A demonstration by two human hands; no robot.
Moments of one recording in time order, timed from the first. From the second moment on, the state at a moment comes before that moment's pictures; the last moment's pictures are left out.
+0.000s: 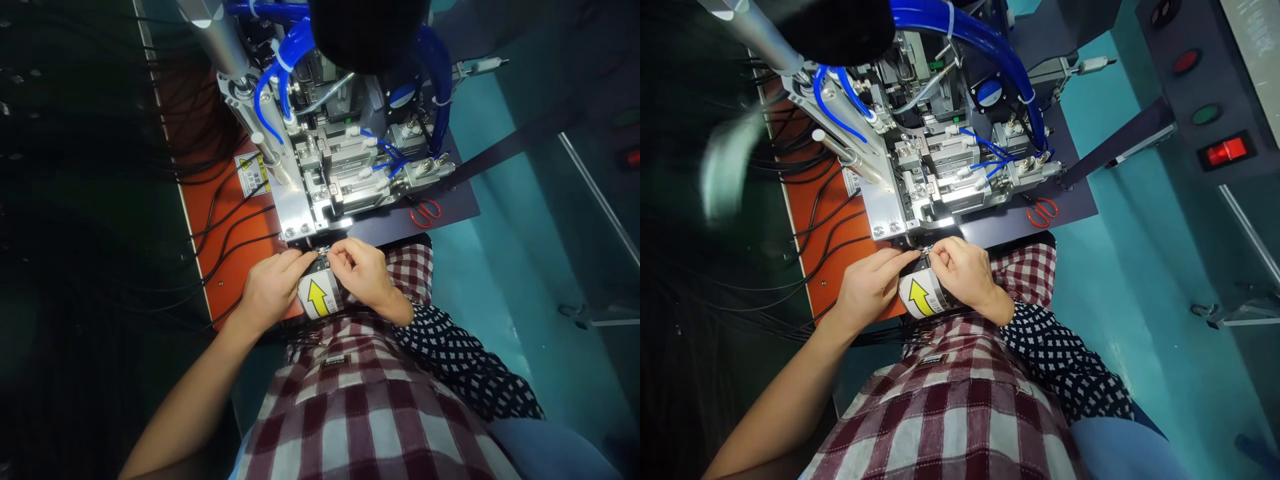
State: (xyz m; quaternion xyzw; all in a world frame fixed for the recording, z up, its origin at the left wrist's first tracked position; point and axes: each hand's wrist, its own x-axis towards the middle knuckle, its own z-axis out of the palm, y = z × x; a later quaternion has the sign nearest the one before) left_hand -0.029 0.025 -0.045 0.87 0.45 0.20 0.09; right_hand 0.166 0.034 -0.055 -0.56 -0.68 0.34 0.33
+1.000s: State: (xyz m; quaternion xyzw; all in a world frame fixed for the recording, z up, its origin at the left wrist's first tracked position) left_hand -0.027 0.025 -0.041 0.86 0.48 0.16 0.04; right_hand 0.157 0.042 -0.081 -0.52 -0.43 0.64 0.37
